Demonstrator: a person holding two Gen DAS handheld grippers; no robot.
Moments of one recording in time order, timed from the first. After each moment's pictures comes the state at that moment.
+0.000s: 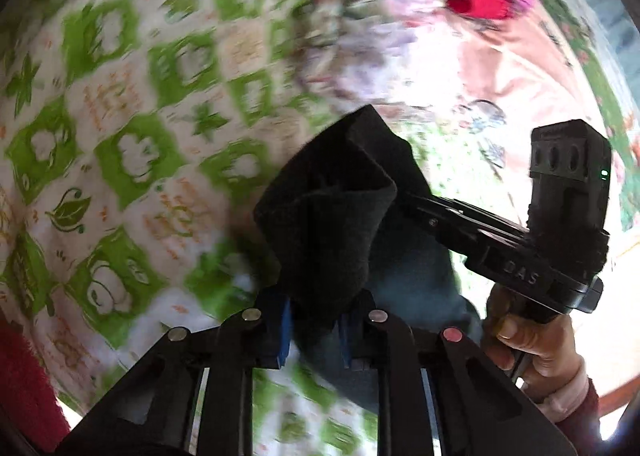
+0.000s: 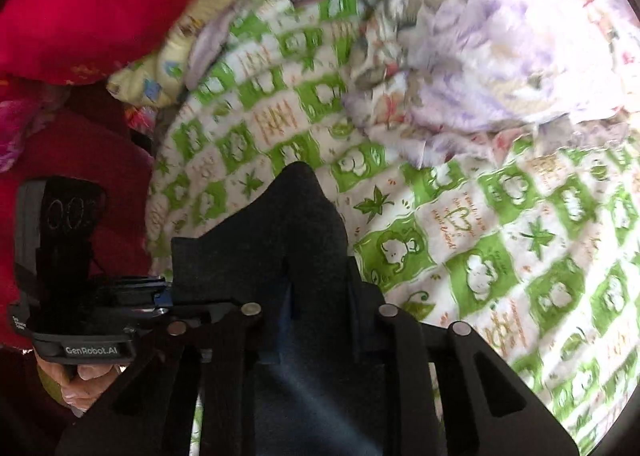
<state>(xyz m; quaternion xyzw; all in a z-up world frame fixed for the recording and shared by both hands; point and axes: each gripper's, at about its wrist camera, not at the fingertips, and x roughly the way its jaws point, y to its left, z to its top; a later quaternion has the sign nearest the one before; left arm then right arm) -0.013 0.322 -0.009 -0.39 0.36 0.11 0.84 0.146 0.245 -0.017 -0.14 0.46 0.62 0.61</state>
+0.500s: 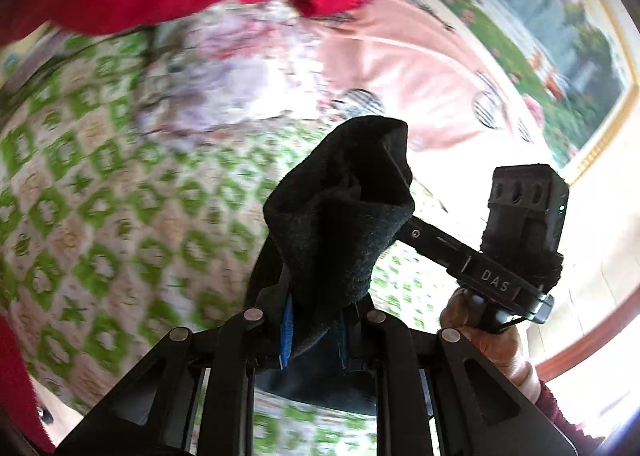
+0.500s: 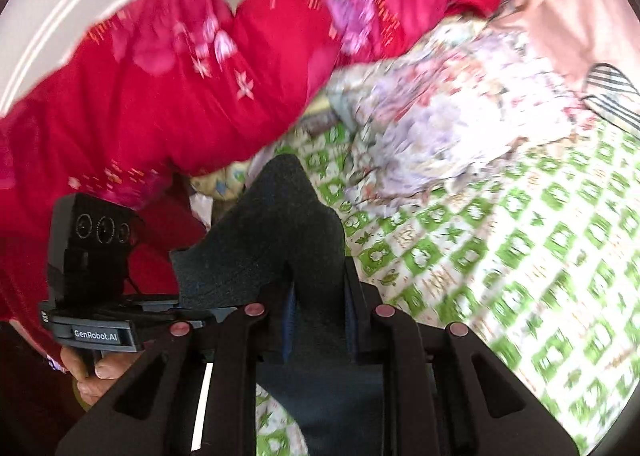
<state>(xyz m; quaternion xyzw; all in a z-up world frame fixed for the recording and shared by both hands) -0.019 0.216 0.096 -0.32 0.31 -0.01 0.90 0.146 0.076 0.069 0.02 0.38 0.62 0.68</state>
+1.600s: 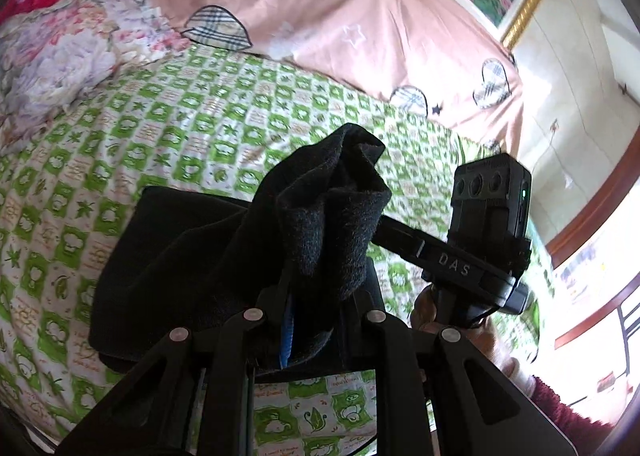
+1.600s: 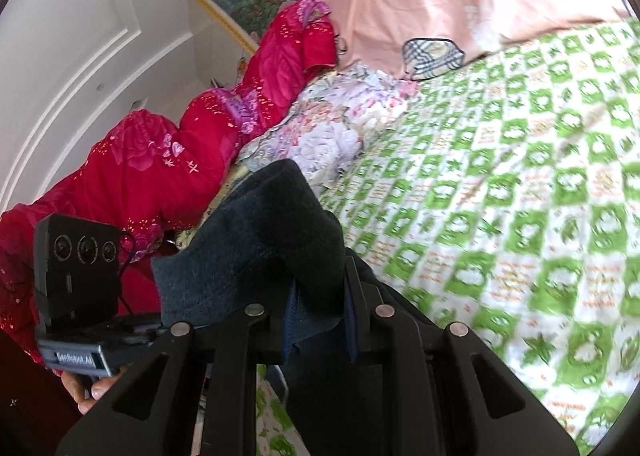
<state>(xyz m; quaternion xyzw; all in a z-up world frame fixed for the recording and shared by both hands) 0.020 -0.003 0.074 -0.16 0.39 -0.13 0.90 0.144 -0.163 -0.015 0.20 0.37 0.51 0.75</state>
